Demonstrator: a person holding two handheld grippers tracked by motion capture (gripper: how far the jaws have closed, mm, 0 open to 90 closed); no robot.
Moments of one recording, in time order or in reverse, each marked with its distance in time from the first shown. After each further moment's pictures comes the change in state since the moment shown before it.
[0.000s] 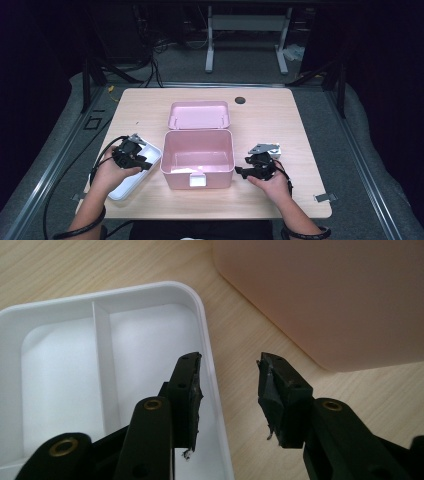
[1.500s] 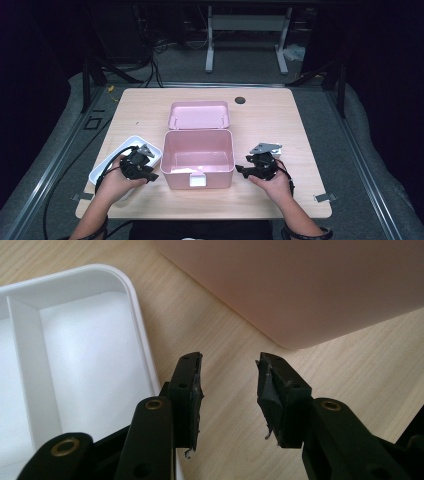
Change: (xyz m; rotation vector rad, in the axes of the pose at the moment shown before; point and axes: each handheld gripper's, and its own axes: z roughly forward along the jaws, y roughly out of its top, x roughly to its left) left arm -0.027 -0.008 0.013 0.035 -0.064 0.083; right arm 0.002 0.003 -0.010 -0.035 -0.007 -0.015
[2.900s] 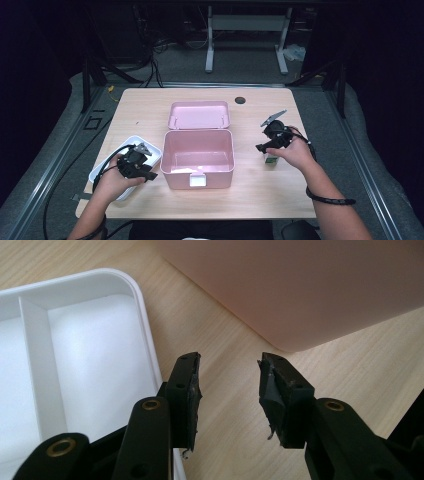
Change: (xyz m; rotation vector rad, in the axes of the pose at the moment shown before) left arm 0.004 -0.001 -0.007 -0.021 -0.013 -0.022; right arm -0.078 0.064 -0.017 0.305 -0.124 -0.146
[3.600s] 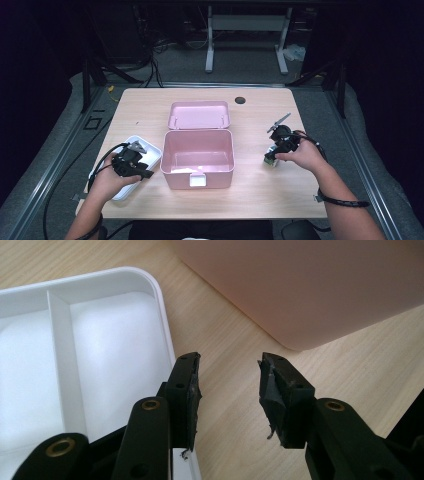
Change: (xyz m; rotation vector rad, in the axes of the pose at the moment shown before) left arm 0.007 -0.004 -0.010 -0.023 0.008 -0.026; right arm -0.009 -0.023 -0.006 0.151 0.052 -0.015
